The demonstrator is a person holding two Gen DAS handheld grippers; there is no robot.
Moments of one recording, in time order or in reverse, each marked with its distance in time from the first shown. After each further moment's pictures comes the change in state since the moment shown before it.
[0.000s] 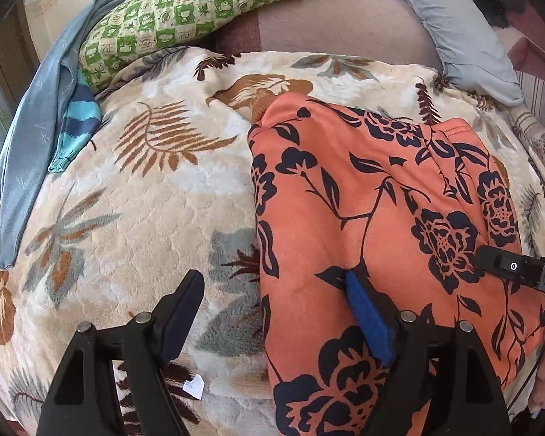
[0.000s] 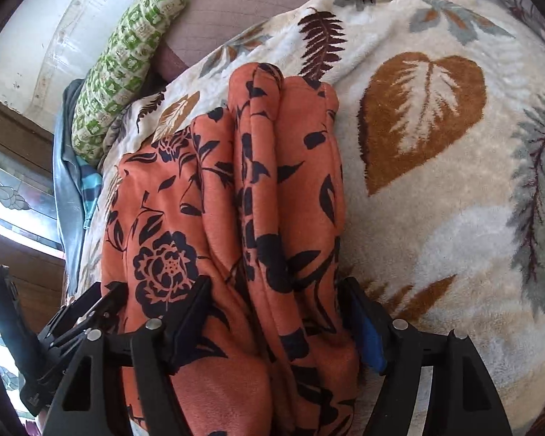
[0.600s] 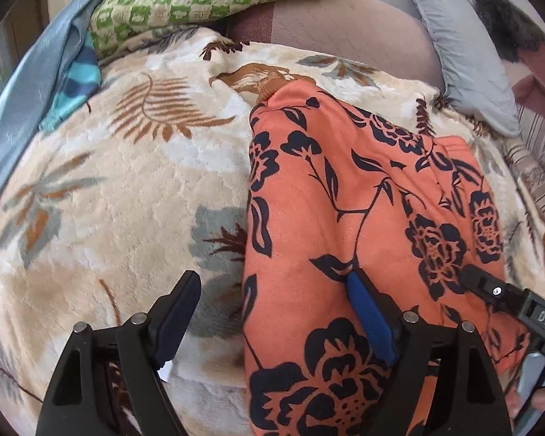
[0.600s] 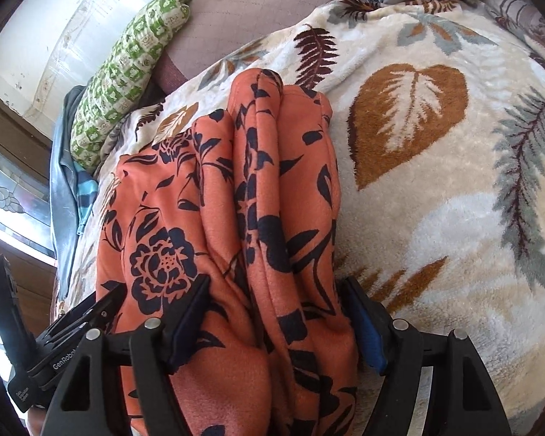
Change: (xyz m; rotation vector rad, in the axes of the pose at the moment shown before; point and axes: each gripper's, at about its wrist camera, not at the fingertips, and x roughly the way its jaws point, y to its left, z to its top) left arm 0.003 0.013 -0.013 -0.188 0.023 -0.159; right arm -0.010 -0.002 -0.022 0.013 -0.090 -0.012
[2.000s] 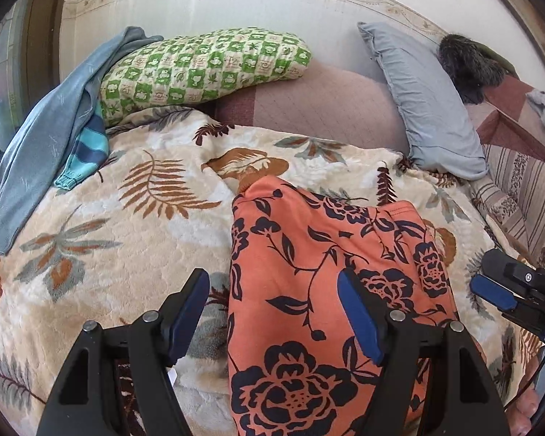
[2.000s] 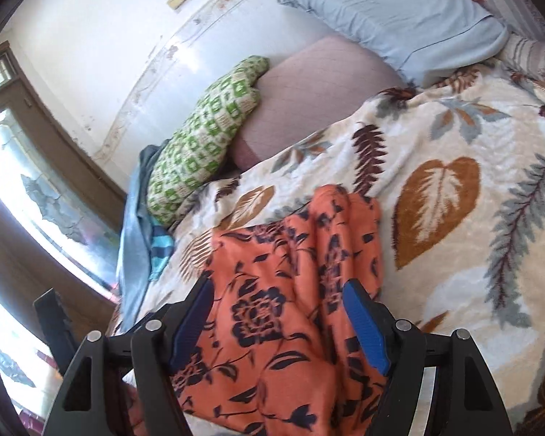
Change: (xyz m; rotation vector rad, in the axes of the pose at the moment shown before) left arm -0.062 -0.019 -0.002 0.093 -0.293 -0.007; right arm -0.083 0.027 0.005 -0.074 -0.227 0.283
